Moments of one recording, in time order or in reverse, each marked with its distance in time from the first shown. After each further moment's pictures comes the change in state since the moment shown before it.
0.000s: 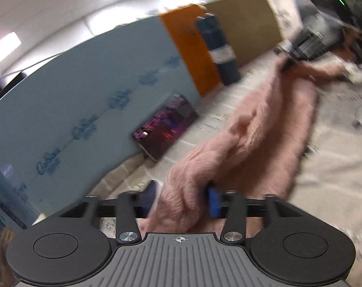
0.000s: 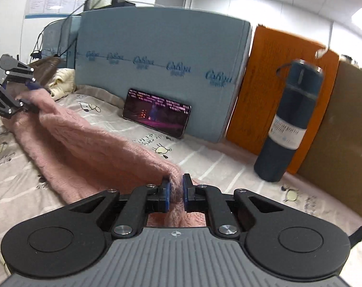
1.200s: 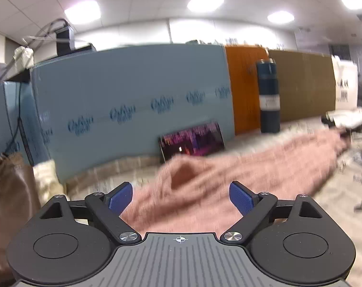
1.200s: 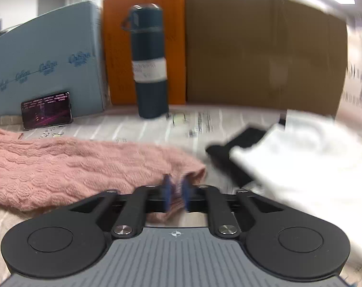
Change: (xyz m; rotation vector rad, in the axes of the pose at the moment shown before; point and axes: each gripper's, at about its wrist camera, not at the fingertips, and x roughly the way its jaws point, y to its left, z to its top) left arm -0.019 -0.042 -0.015 -0.354 -0.089 0.188; right arm -0.050 -0.059 -0.070 0.424 0.052 -0.407
